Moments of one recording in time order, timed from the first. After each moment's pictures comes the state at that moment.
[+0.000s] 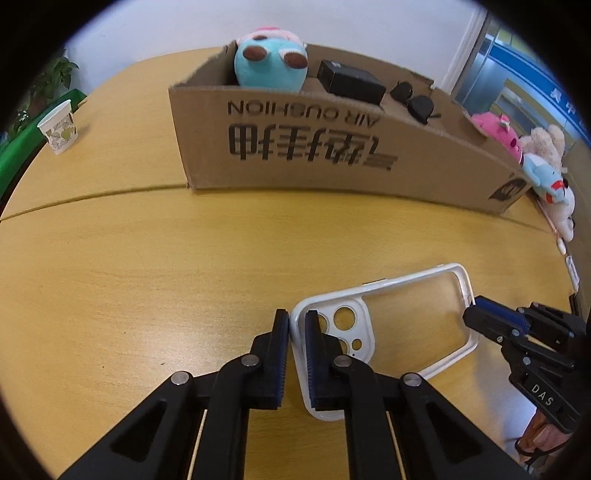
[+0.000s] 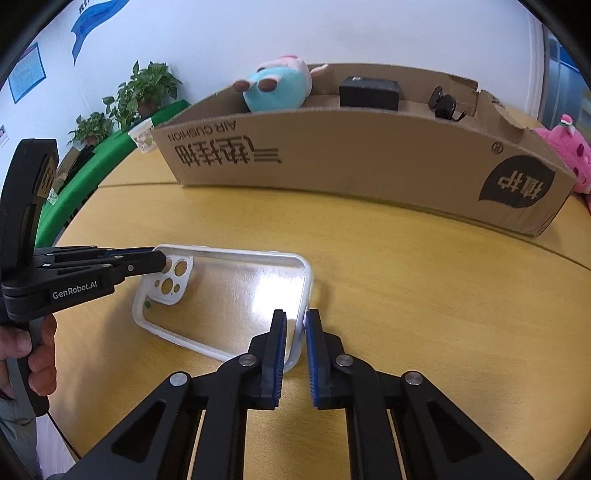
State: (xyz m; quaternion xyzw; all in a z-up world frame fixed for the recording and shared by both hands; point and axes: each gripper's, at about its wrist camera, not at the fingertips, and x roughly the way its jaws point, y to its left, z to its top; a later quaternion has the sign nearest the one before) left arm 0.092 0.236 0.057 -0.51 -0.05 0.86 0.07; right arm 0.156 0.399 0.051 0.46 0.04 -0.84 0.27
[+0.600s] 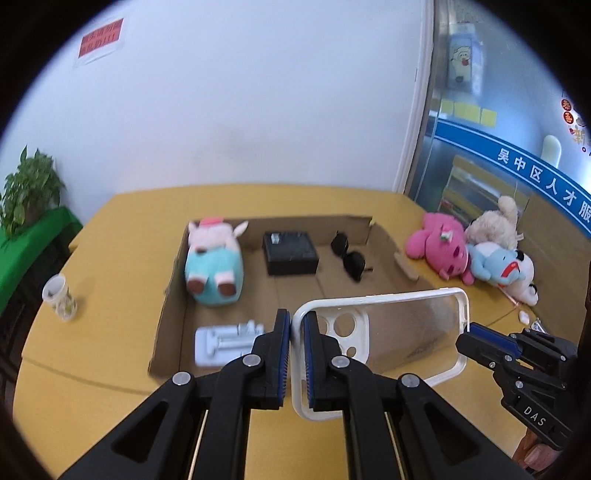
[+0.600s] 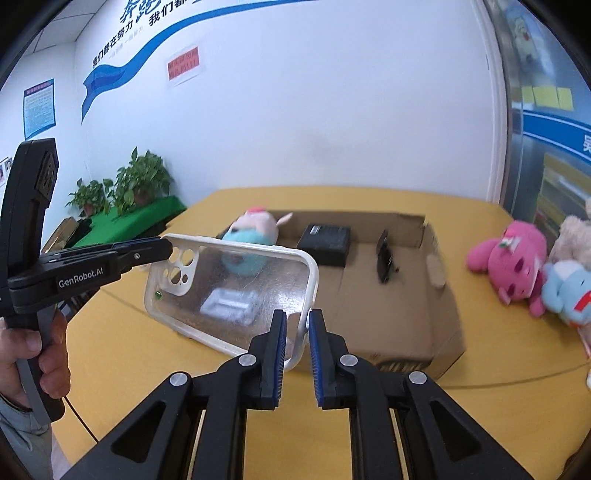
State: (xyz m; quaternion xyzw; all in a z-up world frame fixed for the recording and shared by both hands) left arm 0.040 0.295 0.230 -0.31 -0.02 0.94 0.11; right arm 0.112 0.459 0.211 0.30 0.02 -0.92 0.25
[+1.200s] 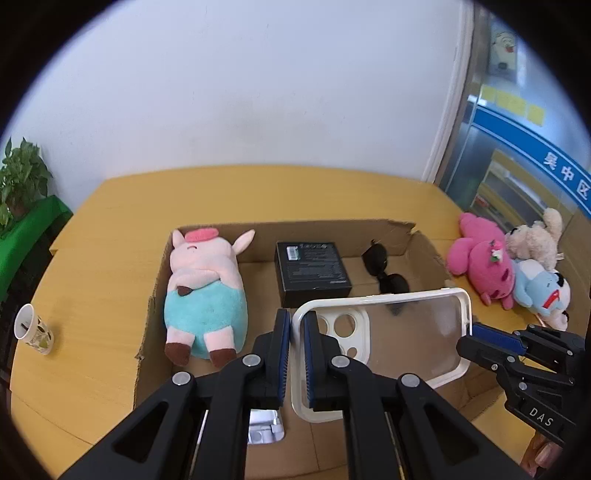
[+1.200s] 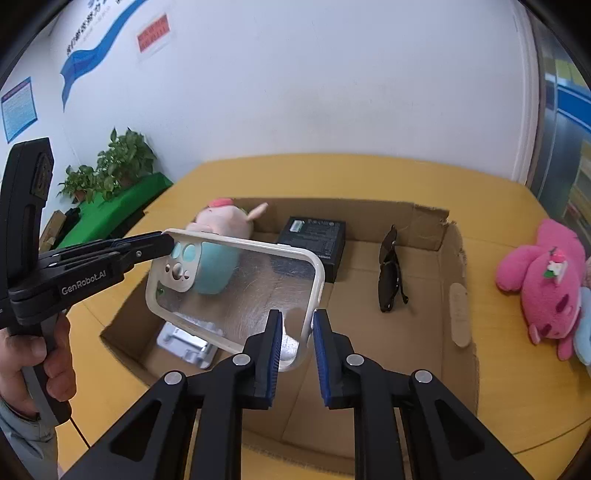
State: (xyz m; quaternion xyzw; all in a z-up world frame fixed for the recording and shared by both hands) left arm -0.105 0.295 0.196 -0.38 -0.03 0.92 0.08; right arm -0.055 0.430 0.180 0.40 0.02 -0.88 0.26
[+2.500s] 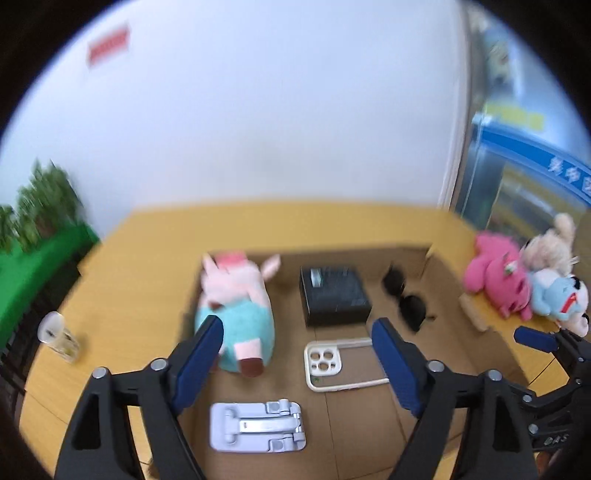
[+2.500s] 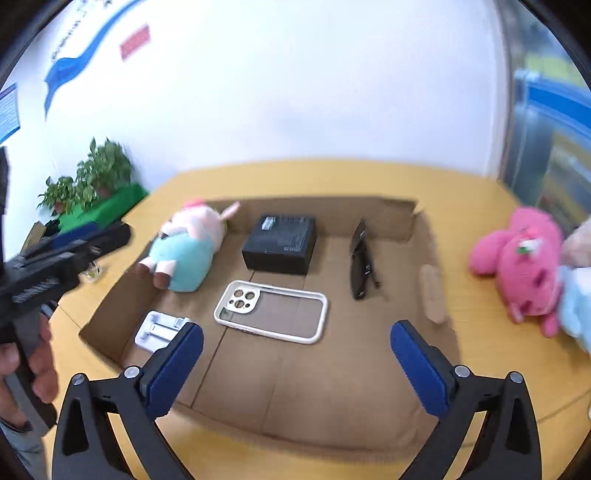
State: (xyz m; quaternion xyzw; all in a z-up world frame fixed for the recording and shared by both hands) left arm -0.031 0.279 0.218 -0.28 0.00 0.96 0.03; right arm -0.008 0.451 0.164 0.35 0.02 -0.91 0.20
